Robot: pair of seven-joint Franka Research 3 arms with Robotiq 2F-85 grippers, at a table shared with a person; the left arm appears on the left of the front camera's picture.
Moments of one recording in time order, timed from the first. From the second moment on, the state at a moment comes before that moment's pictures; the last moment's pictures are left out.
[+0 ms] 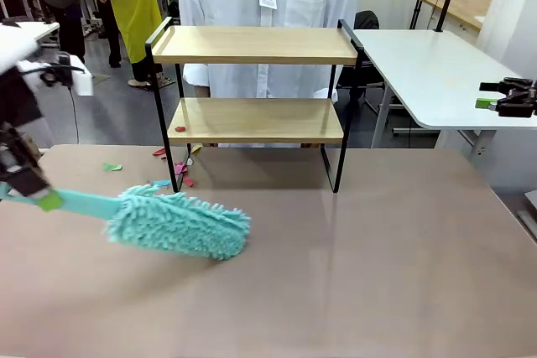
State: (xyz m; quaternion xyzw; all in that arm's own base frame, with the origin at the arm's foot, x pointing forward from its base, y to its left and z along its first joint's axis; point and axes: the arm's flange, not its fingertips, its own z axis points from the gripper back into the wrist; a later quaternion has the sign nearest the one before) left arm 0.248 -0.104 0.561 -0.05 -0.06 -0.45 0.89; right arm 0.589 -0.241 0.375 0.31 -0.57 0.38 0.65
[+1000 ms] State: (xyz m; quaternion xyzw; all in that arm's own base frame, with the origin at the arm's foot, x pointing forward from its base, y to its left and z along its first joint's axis) left arm 0.241 -0.111 0.602 -0.02 -0.05 -0.49 0.87; right arm 0.589 -0.241 0.375 0.31 -0.57 0.38 0.65
